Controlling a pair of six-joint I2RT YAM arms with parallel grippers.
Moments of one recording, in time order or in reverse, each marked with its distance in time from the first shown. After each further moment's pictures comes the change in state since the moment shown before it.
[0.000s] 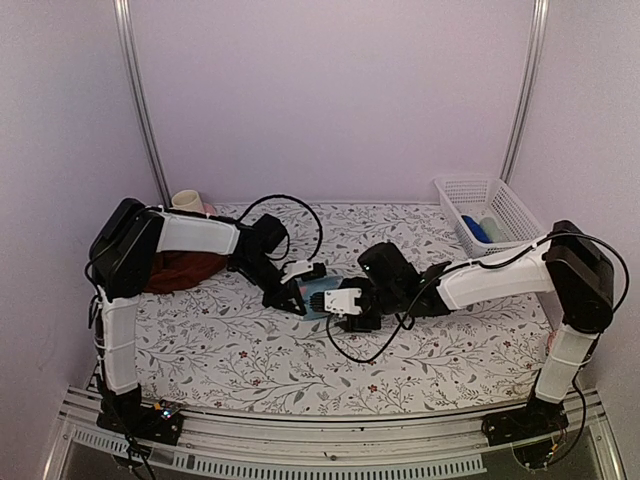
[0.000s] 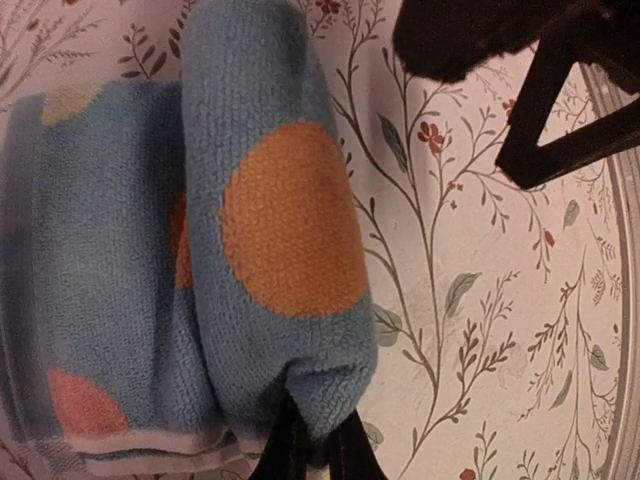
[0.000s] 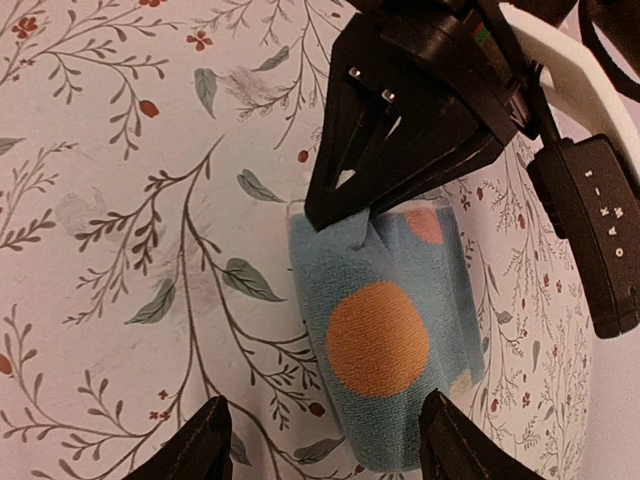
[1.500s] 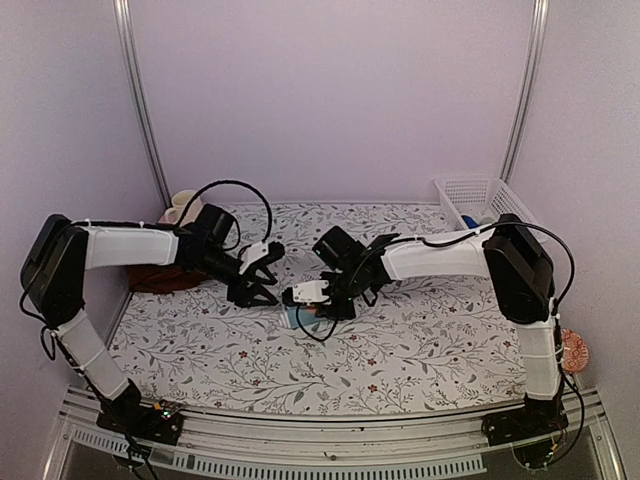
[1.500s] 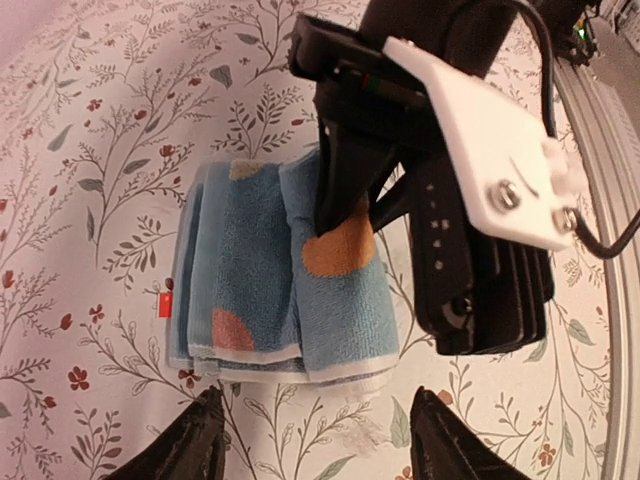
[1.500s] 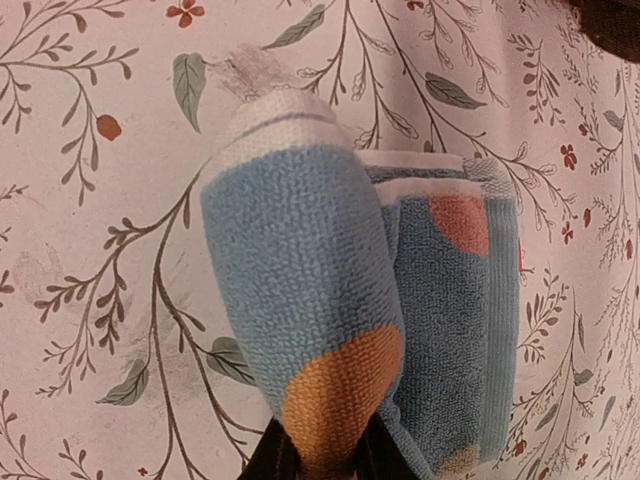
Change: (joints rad) left arm 0.137 -0.402 -0.359 0.256 0.073 -0.008; right arm 0.013 0.365 0.546 -0.462 -0.039 -0.029
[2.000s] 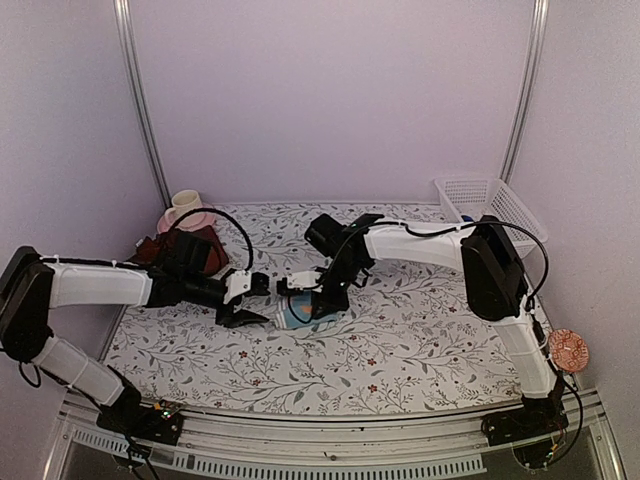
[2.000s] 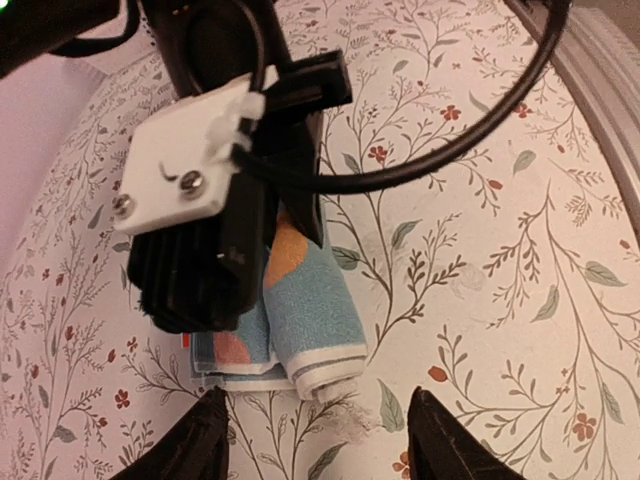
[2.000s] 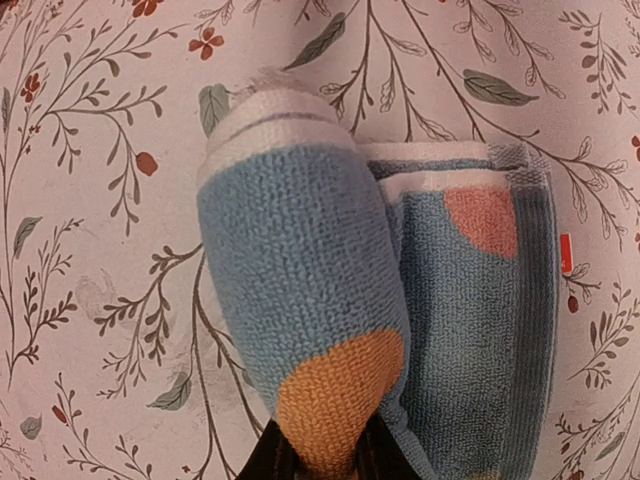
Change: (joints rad) left arm -0.039 -0.265 -0.374 0.346 -0.039 0.156; right arm -0.046 0.201 0.384 -0.396 -0.203 0.064
